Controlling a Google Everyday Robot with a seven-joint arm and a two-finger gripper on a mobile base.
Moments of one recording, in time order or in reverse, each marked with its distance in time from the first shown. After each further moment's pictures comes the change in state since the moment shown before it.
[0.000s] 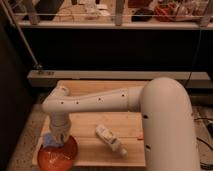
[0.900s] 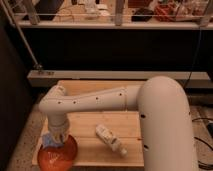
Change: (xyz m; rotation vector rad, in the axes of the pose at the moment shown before) arm -0.001 -0.003 -0.004 -0.024 -0.004 -0.017
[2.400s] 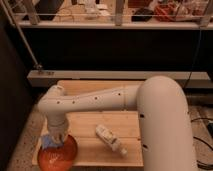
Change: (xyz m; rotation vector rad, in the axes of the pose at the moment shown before) arm 0.001 -0.003 0.000 -0.002 -0.003 -0.056
